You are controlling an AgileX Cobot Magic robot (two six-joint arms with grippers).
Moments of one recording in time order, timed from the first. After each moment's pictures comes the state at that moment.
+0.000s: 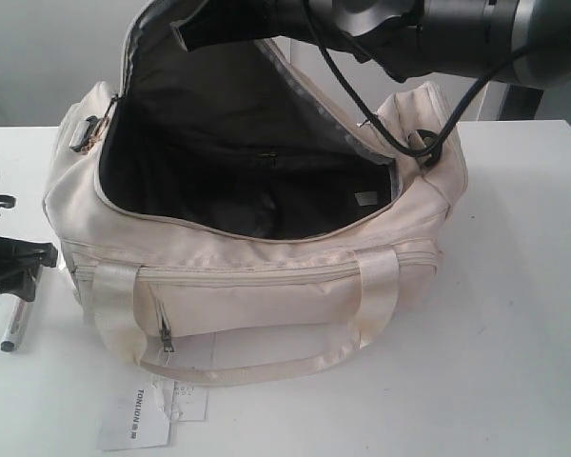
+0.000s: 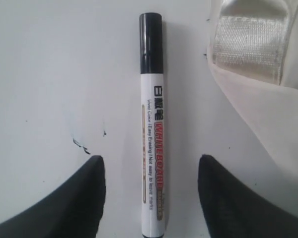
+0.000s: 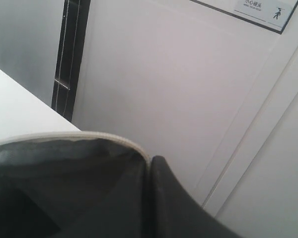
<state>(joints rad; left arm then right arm) 0.09 1.66 -0.88 -0.03 0.52 -0.14 0.50 1.76 -1.49 0.72 -0.08 -0.94</state>
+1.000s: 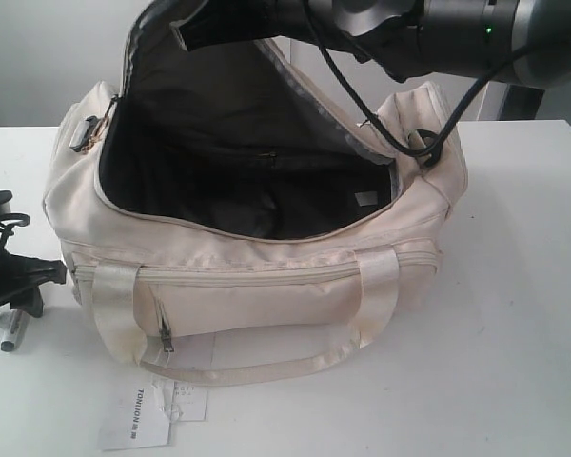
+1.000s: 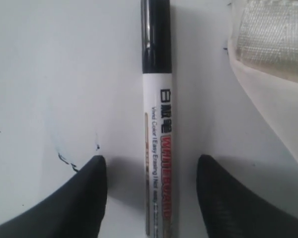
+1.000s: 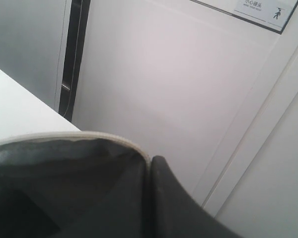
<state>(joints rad) 0.09 1.76 -0.88 -0.04 0.47 -0.14 0.50 1.76 -1.49 0.72 -0.08 -0.94</state>
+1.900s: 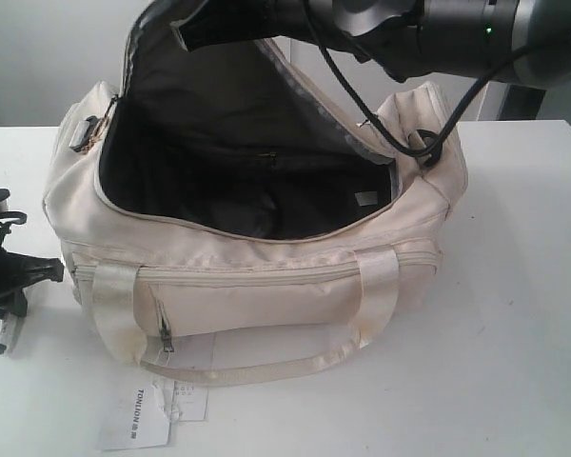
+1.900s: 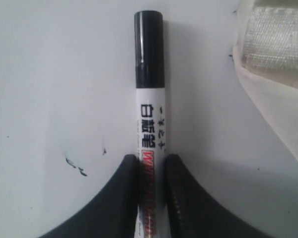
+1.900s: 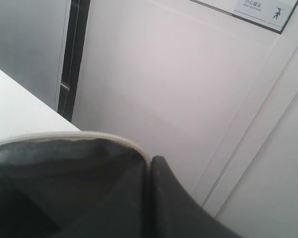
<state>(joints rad) 0.10 1.76 -0.89 -0.03 0.47 -0.14 0.50 1.76 -1.49 0.72 -0.08 -0.94</state>
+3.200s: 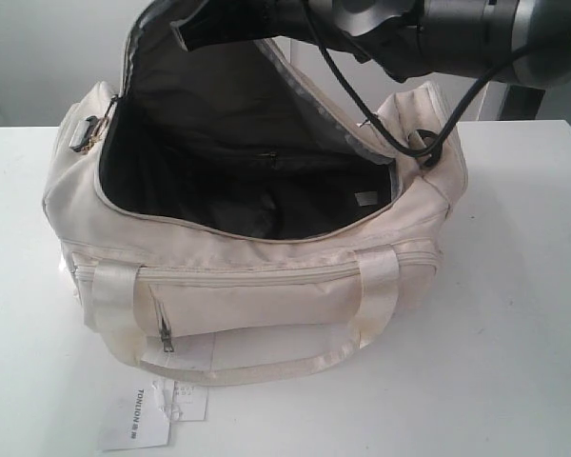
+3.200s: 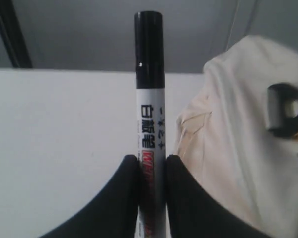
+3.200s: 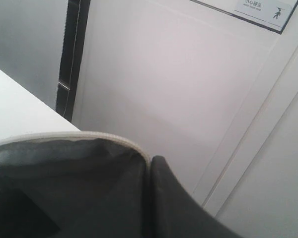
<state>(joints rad) 0.11 1.07 -0.48 0.04 -0.24 -0.08 0.50 1.76 -1.49 0.72 -0.08 -0.94</state>
